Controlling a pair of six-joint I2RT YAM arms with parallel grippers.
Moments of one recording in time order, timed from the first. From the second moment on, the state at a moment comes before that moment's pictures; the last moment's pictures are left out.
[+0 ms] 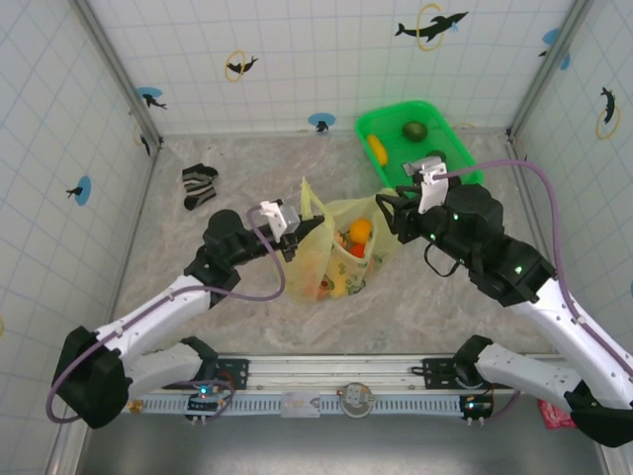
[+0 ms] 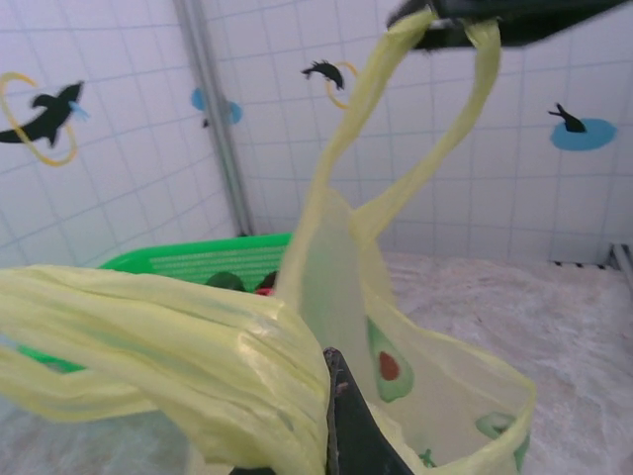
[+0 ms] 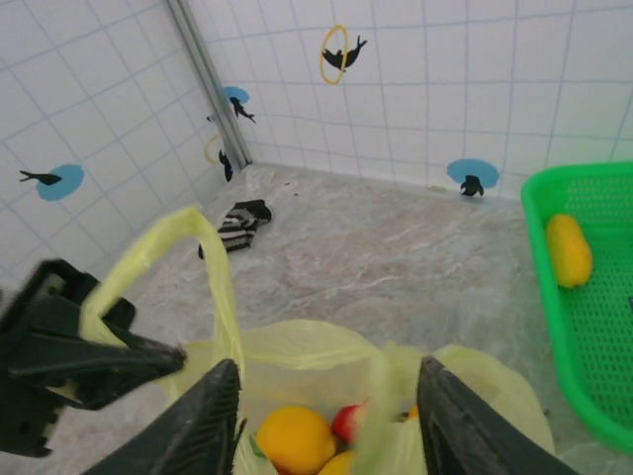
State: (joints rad) left arm -0.62 1.09 0.63 0.44 0.64 0.17; right arm 0.77 0.92 1.19 -0.55 0.09 0.24
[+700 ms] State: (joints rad) left arm -0.62 1.06 0.71 0.19 1.01 0.45; right arm 0.82 1.10 1.18 -0.41 -0.30 -0.18
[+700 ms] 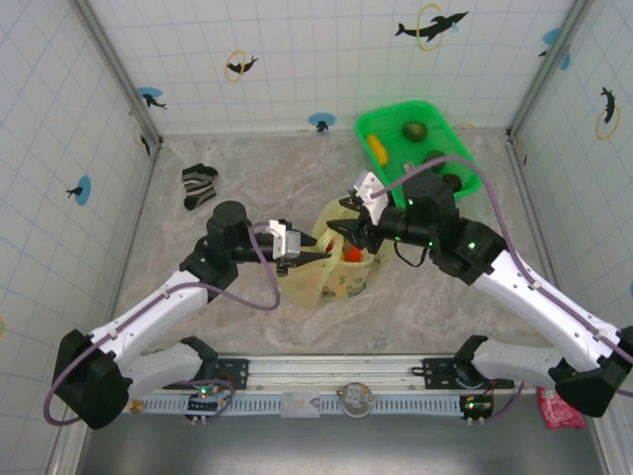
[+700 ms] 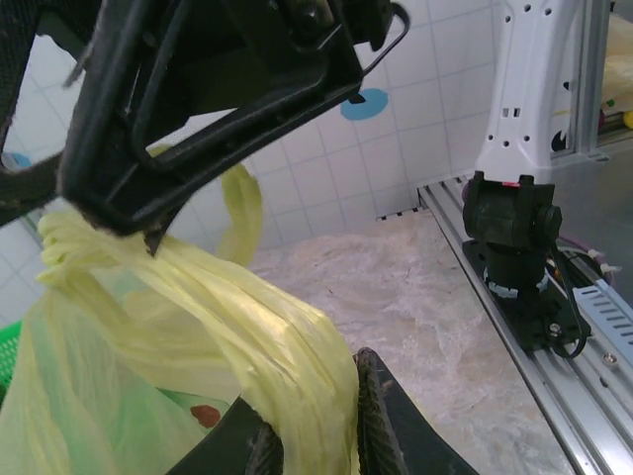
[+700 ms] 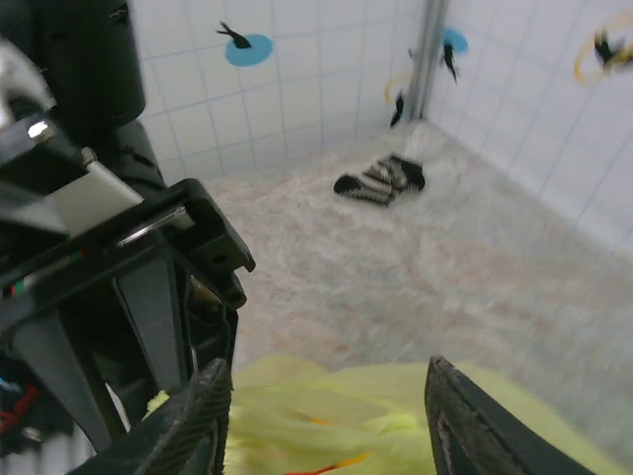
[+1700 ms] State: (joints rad) left arm -0.63 1.04 0.67 0.19 1.00 0.50; right arm 0.53 1.19 1.16 -0.34 -0.96 -0.48
